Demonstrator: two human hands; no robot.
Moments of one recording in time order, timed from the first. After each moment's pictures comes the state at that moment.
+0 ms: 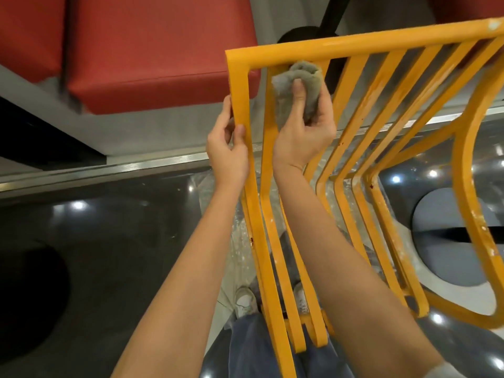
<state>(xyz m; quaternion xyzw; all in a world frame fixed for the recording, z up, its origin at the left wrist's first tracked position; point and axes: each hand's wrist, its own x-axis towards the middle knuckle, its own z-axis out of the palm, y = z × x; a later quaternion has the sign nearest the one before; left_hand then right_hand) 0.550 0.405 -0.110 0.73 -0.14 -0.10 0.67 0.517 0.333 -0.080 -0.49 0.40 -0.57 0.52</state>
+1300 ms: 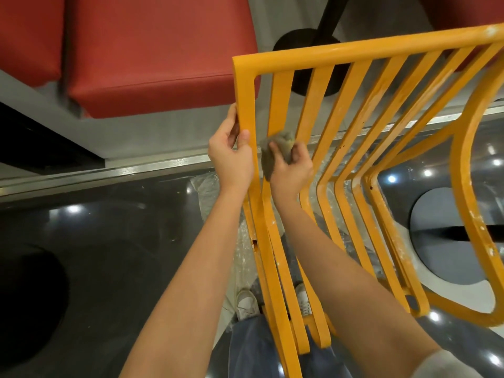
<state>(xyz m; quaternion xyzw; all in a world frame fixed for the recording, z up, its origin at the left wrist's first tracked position) 0.549 0.406 -0.098 0.73 -0.08 -0.13 0.67 0.490 0.345 -0.162 -0.62 0.48 -0.38 0.49</state>
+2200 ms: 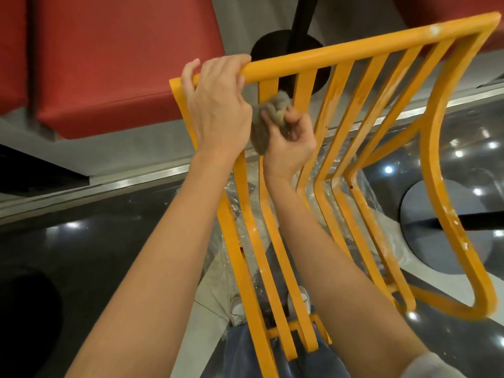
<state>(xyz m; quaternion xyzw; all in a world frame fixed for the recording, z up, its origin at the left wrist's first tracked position) 0.571 0.331 -0.039 0.85 -0.36 0.14 0.35 0.489 0.280 -0.110 -0.52 0.41 -0.53 0.53</state>
